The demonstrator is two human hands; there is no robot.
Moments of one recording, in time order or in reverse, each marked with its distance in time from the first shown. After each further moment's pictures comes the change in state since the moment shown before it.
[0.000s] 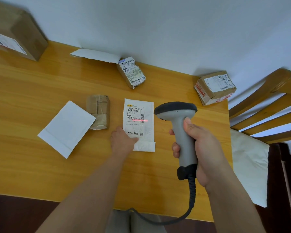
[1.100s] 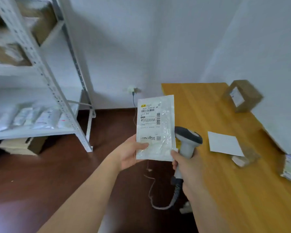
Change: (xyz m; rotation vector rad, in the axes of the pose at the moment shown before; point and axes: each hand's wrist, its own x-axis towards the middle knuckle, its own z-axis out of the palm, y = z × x) left_hand -0.433 -0.298 -0.138 -1.654 0.309 0.206; right_hand -0.254 0.214 0.108 -0.636 -0.914 -0.330
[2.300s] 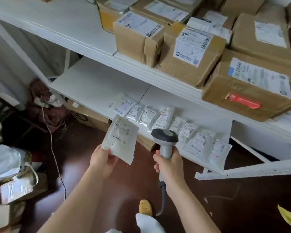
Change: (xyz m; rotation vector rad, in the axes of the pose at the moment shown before) left_hand -0.424 0.198 -0.791 -0.873 1.320 0.341; right_hand -0.184 0.113 0.904 -0.411 -0.651 0.118
